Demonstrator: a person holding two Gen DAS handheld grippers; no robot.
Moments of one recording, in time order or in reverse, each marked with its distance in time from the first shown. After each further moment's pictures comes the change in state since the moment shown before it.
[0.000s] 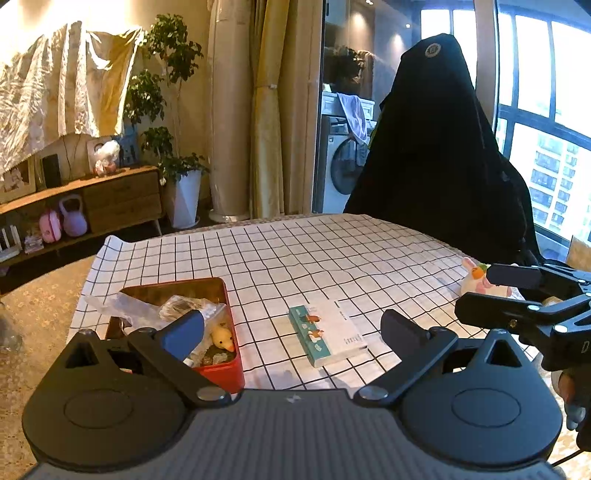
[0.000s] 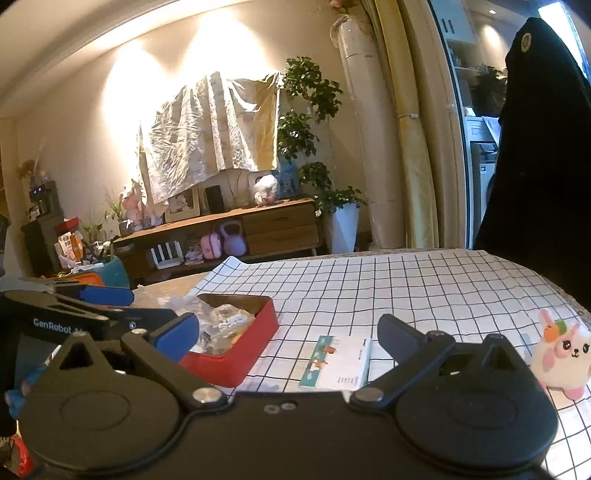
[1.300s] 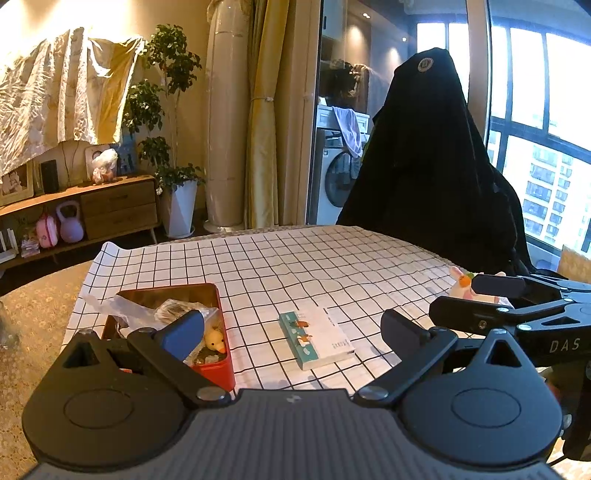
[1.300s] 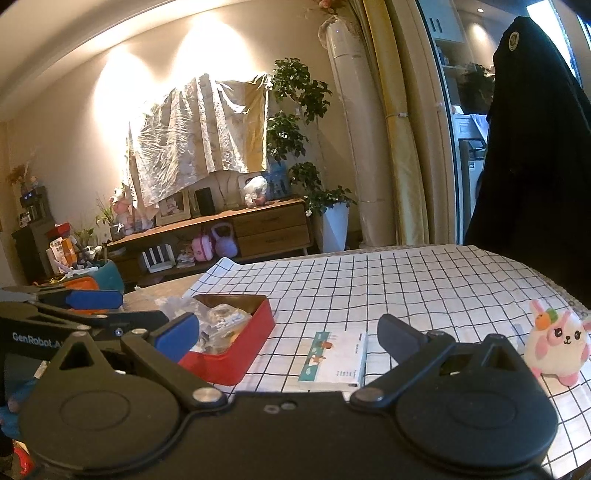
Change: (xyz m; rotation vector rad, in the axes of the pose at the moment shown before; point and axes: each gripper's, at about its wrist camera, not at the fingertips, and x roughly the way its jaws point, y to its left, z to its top) left arm -0.017 -0.003 -0.007 -0.018 -0.042 -0.022; right arm -0.009 0.008 -0.006 0.018 -0.002 -0.043
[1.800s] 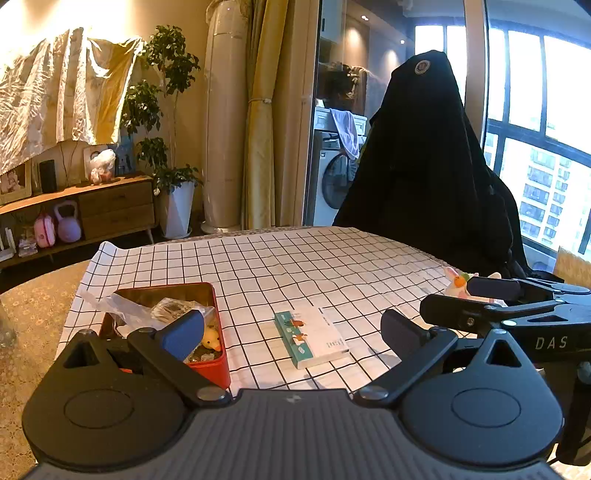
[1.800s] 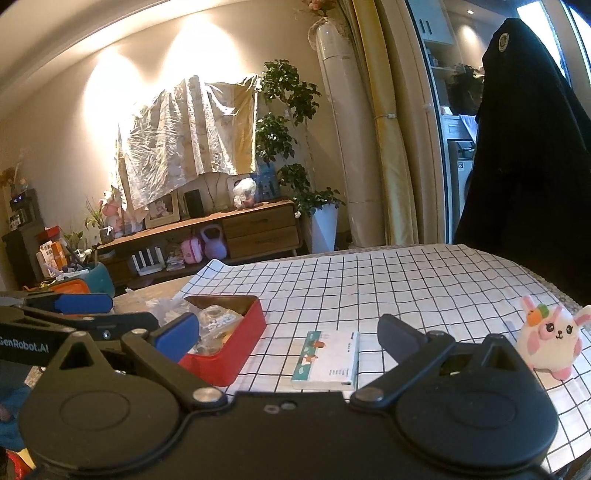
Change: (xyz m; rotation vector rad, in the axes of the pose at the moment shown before) left arm -0.005 -0.002 -0.005 -0.003 -0.004 -0.009; right arm -0.002 0.006 -0.003 0.018 -0.004 -0.035
